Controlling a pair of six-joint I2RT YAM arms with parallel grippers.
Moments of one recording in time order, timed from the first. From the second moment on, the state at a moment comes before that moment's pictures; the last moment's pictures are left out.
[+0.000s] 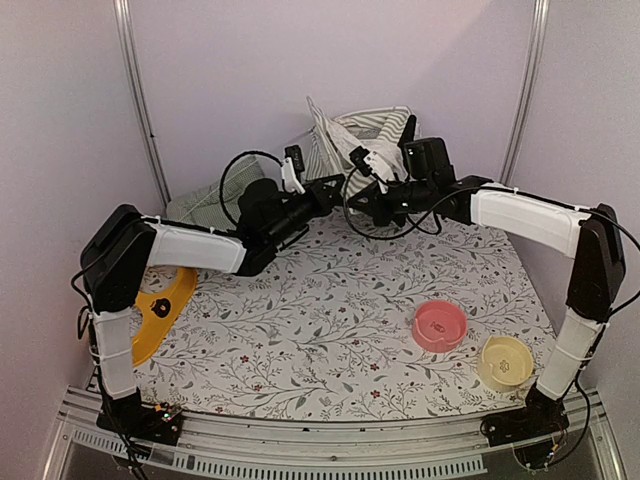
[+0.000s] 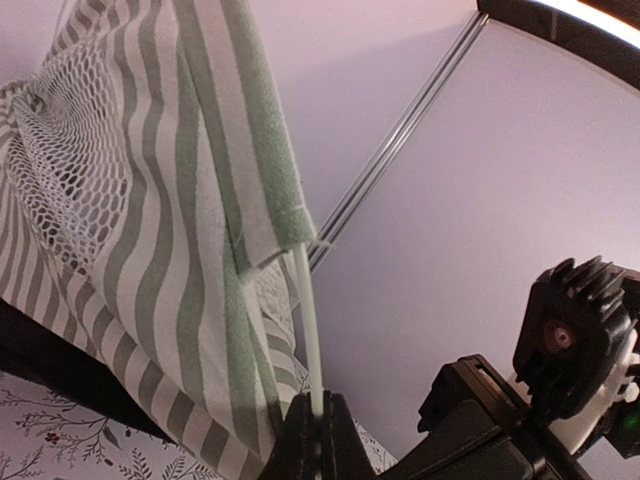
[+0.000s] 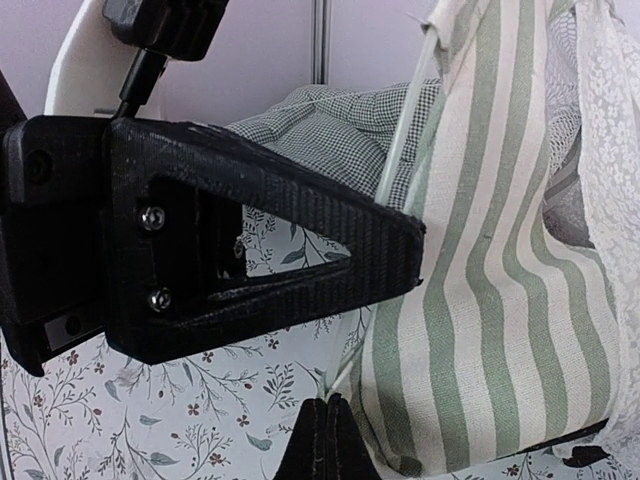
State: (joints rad) left arm -0.76 2.01 1.31 0.93 0.04 -0.64; right arm 0.61 1.78 1.51 -0.16 -0.36 -0.22
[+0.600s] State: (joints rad) left arm -0.76 2.02 1.34 0.94 -0.03 -0.61; right arm 0.61 1.87 1.73 -0.35 -0.37 -0.22
